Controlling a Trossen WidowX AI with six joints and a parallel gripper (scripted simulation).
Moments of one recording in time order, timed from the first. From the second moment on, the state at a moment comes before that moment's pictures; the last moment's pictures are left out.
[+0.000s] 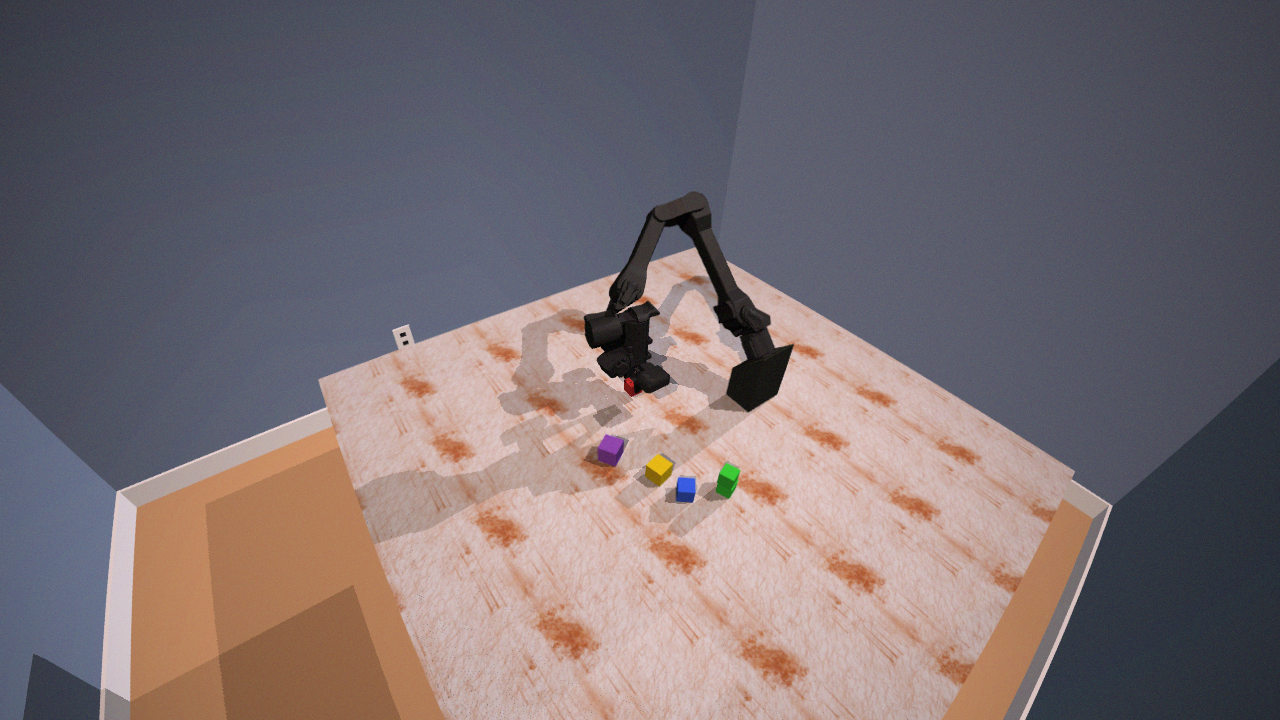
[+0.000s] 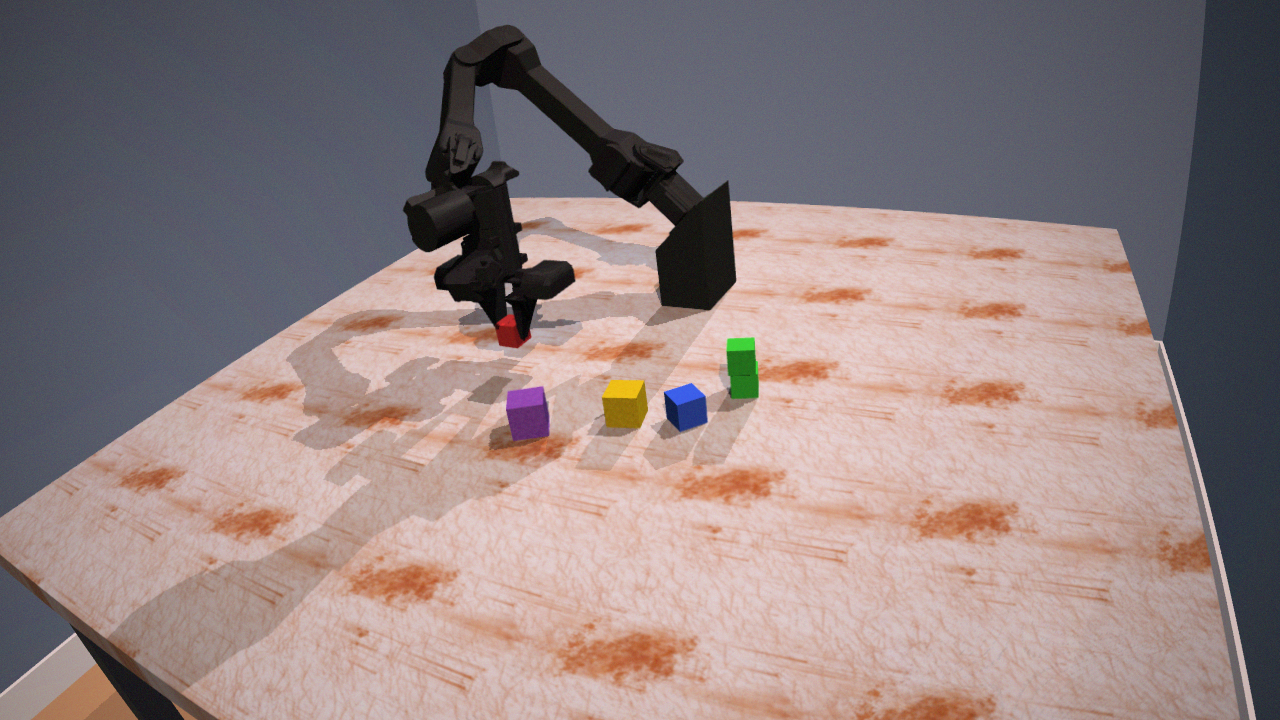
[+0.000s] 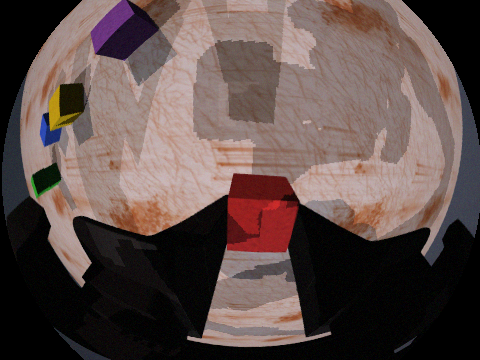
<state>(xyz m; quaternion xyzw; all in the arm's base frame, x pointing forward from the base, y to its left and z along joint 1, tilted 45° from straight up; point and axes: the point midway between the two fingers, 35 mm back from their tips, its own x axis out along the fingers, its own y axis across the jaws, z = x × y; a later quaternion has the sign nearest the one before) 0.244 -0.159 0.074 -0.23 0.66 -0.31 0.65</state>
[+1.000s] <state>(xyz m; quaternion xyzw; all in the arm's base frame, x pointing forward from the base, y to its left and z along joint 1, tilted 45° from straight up) 0.254 -0.091 0.133 -0.23 0.65 -0.31 0.66</state>
